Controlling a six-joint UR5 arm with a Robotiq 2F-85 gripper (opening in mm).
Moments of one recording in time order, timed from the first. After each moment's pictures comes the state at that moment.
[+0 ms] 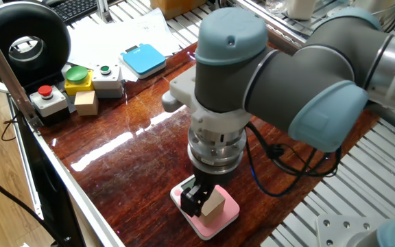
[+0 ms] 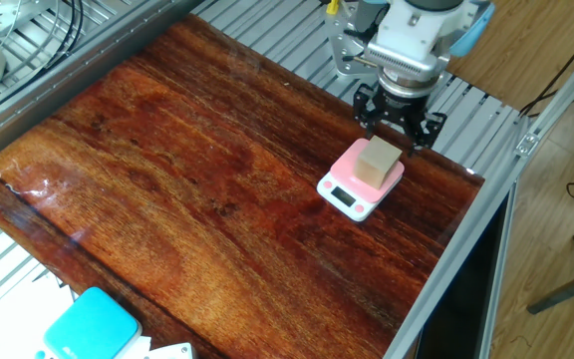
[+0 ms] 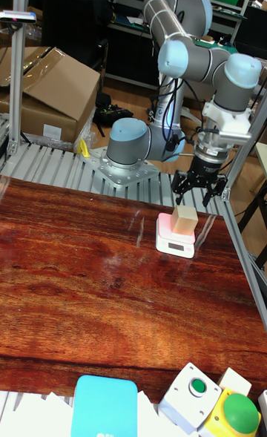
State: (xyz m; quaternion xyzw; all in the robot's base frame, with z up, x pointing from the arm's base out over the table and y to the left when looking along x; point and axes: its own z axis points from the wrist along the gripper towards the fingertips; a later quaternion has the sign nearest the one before) arm 0.311 0.199 0.093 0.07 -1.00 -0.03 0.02
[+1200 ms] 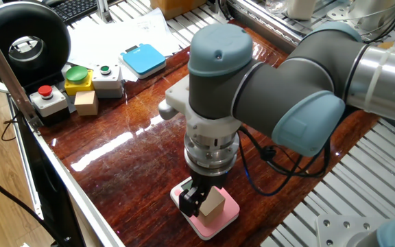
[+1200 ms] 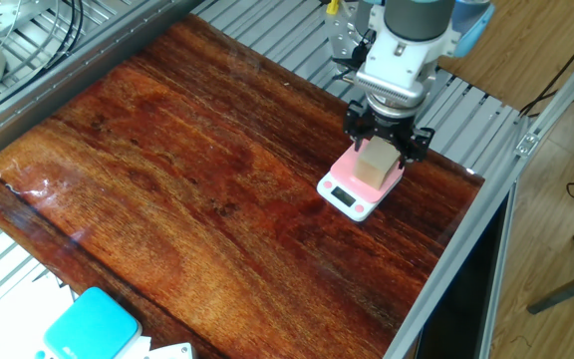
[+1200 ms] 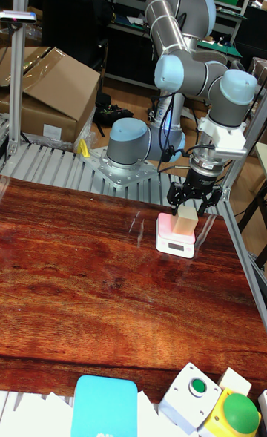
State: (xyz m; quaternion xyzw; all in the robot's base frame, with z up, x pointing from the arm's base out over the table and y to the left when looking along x) arm 0.322 0.197 0.065 0.08 -1.00 -0.02 0.02
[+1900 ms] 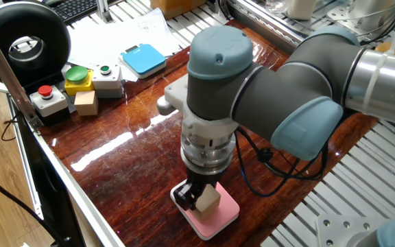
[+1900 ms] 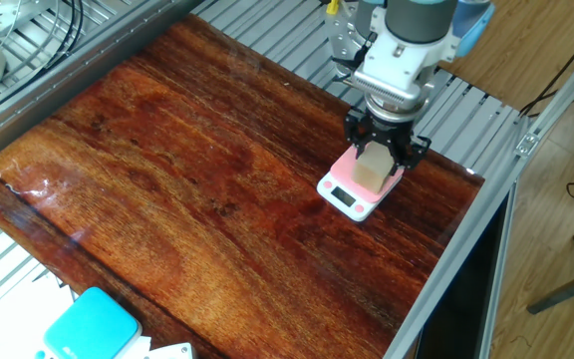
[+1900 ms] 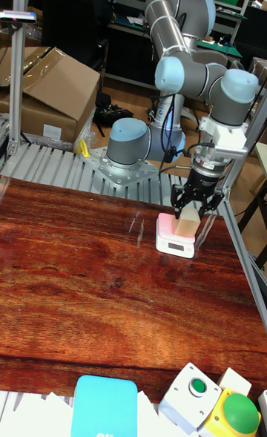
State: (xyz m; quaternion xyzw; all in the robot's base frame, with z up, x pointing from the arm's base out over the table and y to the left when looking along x) arm 0.337 0.201 0.070 0.04 -1.00 -0.03 0.00
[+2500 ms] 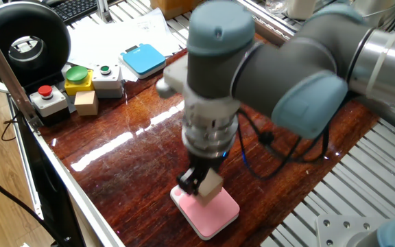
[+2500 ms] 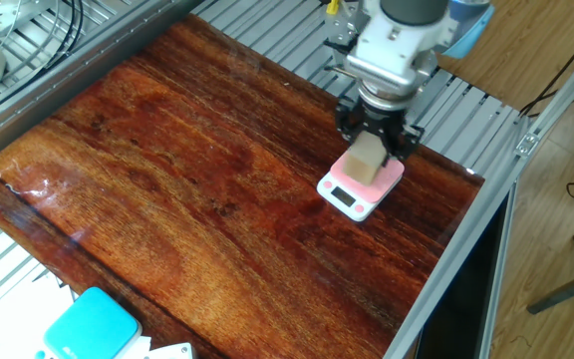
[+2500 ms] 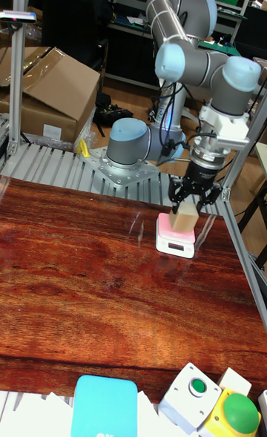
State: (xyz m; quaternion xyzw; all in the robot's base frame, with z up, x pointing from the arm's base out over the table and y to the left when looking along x) arm 0.353 0.167 0.099 0.09 -1.00 -0.01 -0.01
